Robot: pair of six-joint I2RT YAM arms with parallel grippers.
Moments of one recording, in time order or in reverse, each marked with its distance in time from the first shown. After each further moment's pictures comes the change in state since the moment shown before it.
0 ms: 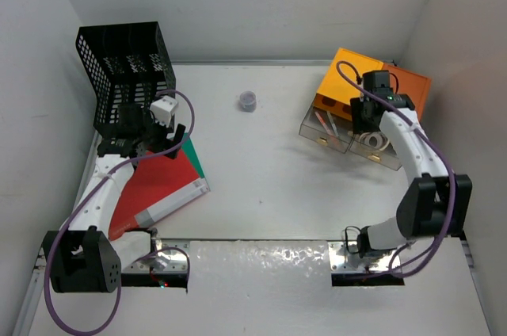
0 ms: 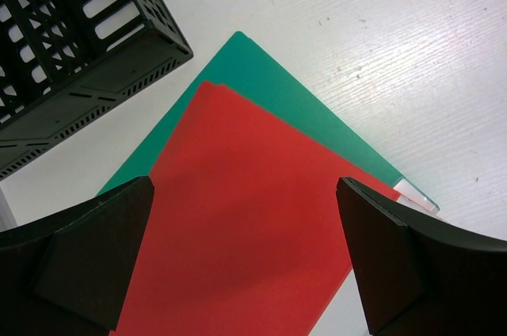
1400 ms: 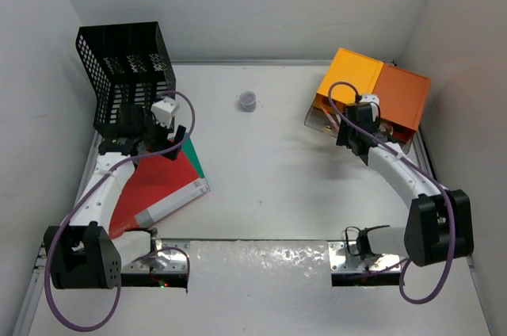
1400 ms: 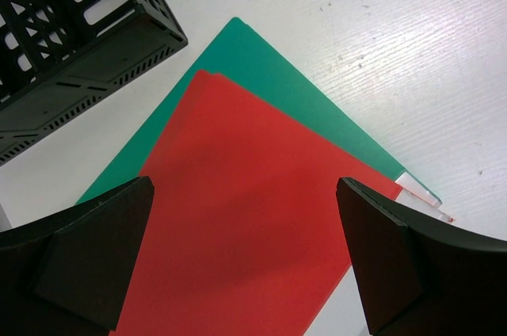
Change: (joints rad) left arm 0.000 0.023 0.000 -0.016 -0.008 0.000; right arm 0.133 -0.185 -0.430 0.461 0.139 0.327
